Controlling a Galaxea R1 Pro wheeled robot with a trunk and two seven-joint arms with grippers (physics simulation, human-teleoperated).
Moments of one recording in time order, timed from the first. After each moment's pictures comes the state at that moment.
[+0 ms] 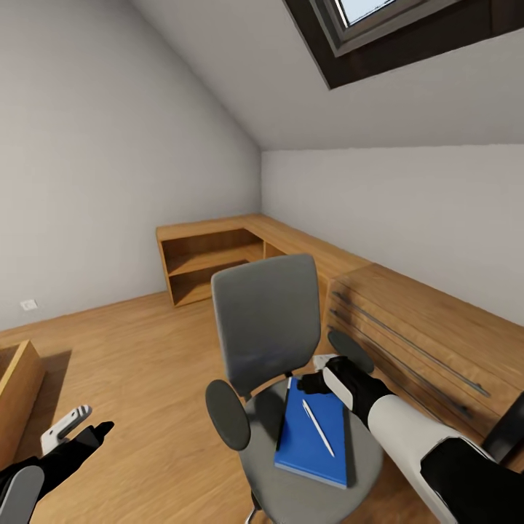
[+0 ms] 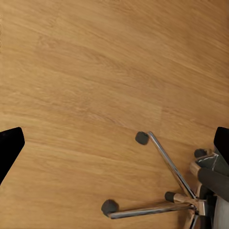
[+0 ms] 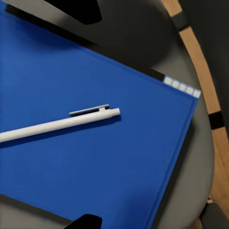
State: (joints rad) left arm -0.11 0.10 0.40 -1.51 0.74 0.75 0.35; right arm -0.92 0.02 0.55 -0.37 -0.54 0.62 -0.07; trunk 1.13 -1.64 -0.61
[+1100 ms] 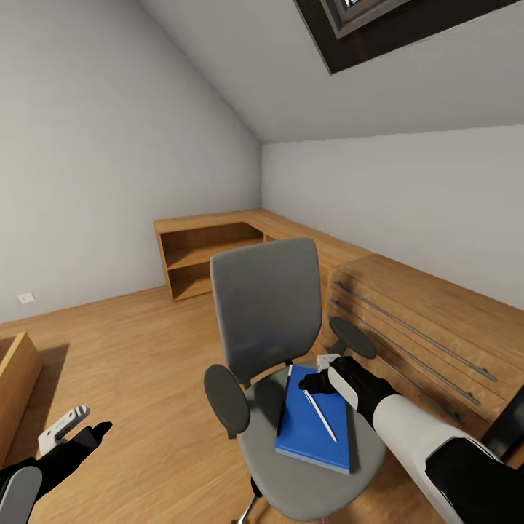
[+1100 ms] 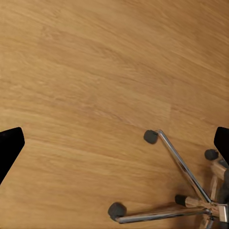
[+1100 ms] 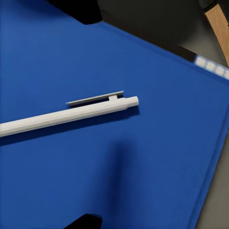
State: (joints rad) left arm -0.11 0.10 0.41 -1.51 0.74 0.75 0.35; right arm -0.92 -0.01 0.55 -0.37 -0.55 0.61 -0.03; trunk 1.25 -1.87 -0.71
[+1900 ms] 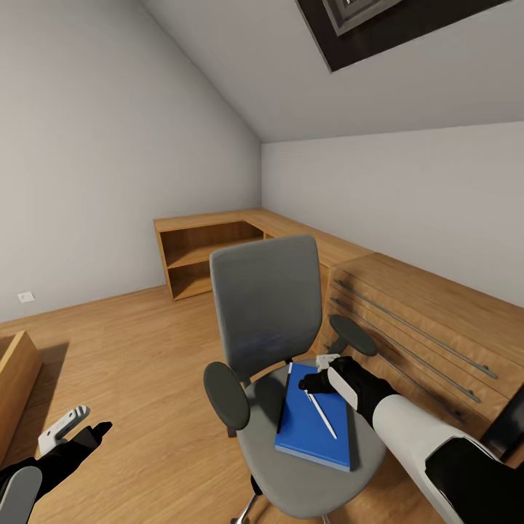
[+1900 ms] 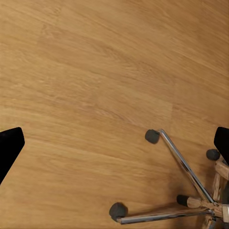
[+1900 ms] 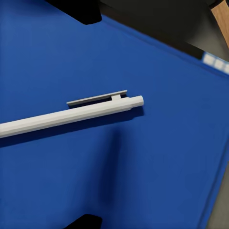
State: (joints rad) left arm -0.11 0.10 0.41 -1.51 0.74 0.75 0.35; right arm -0.92 -0.01 0.55 -0.37 -0.55 0.61 -0.03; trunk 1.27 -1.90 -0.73
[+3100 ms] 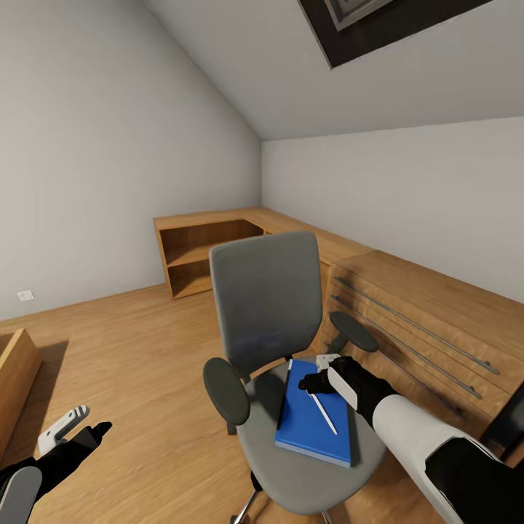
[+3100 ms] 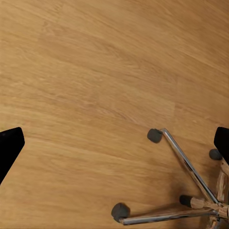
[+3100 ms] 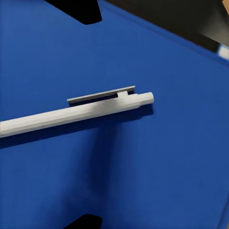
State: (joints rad) left arm -0.11 0.10 0.41 -1.51 0.74 0.75 0.35; right arm -0.92 -0.01 0.55 -0.37 -0.55 0.61 -0.03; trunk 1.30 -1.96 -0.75
